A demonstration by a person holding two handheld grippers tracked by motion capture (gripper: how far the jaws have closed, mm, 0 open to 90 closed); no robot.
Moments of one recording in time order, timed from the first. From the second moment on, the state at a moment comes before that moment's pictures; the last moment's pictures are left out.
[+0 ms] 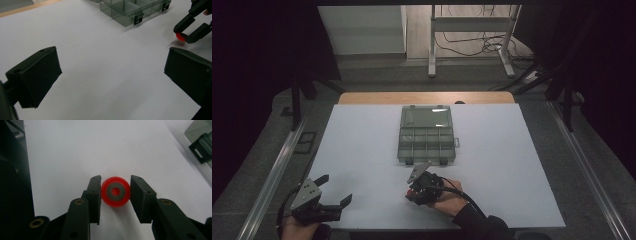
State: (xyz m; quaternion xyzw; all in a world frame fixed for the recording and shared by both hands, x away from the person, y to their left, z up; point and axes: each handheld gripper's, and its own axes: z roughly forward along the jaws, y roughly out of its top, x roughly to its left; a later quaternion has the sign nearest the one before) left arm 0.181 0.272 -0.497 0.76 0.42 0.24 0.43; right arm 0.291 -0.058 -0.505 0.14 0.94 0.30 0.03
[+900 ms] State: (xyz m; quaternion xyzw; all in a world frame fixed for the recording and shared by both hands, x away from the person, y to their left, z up) left arm 0.181 0.273 -0.497 0.76 0.42 0.24 0.44; right arm 0.302 -0.073 -0.491 0.16 0.93 0.31 0.03
